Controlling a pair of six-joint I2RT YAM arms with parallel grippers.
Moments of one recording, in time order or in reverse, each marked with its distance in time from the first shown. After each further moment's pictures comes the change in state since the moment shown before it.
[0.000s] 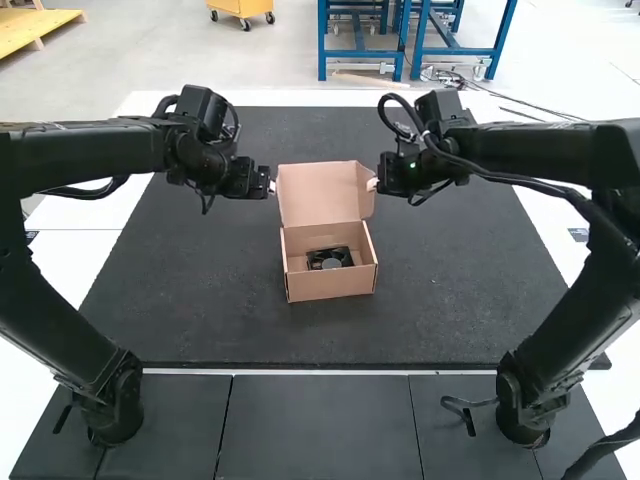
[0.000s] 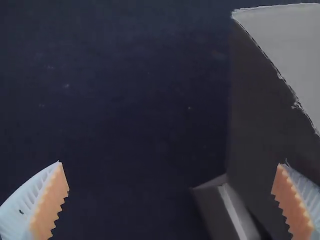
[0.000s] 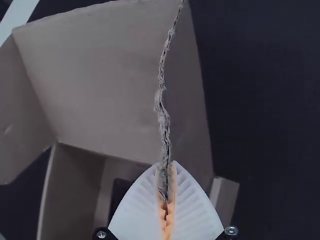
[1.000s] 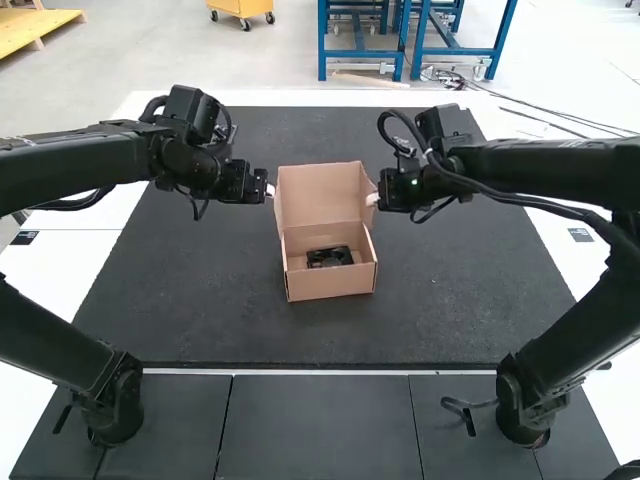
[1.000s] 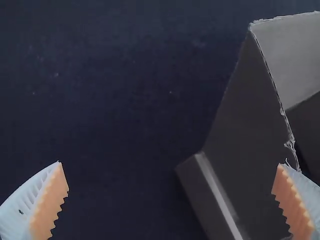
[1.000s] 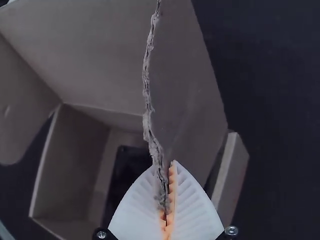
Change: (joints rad) left arm -0.013 -0.113 -0.060 -0.032 0.024 -0.007; right arm 0.032 -0.084 -0.122 0.039 0.003 -0.032
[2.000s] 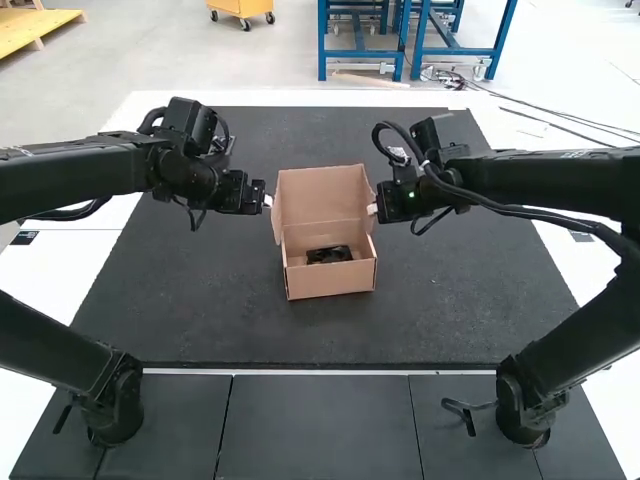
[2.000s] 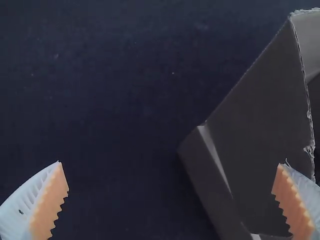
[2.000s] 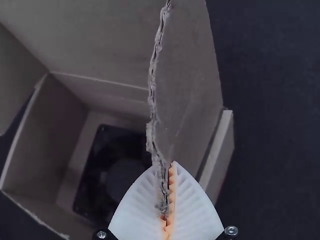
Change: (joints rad) left arm 0.000 -0.031 -0.066 0.015 0.003 0.000; right arm 0.038 -0.039 -0.062 0.019 0.076 -0.093
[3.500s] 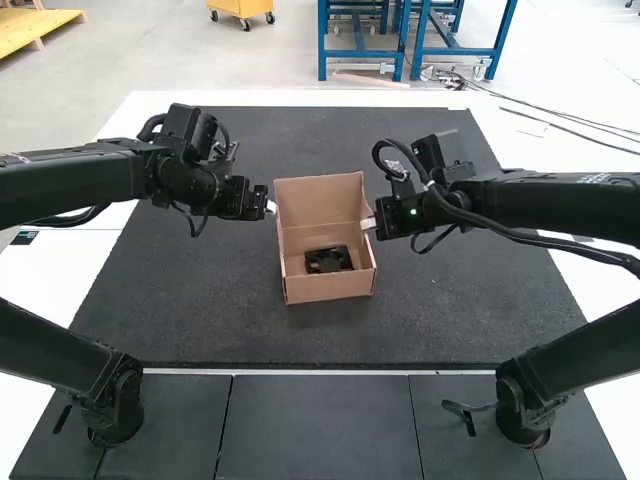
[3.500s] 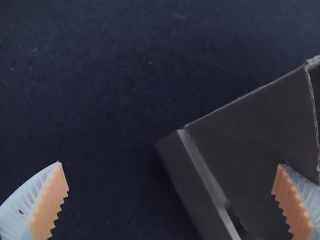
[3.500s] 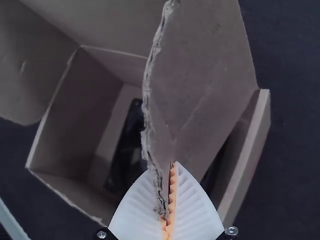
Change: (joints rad) left arm -0.009 -0.022 -0.039 0.019 0.056 -0.004; right arm 0.051 -0.107 -0.126 0.053 -0.061 0.014
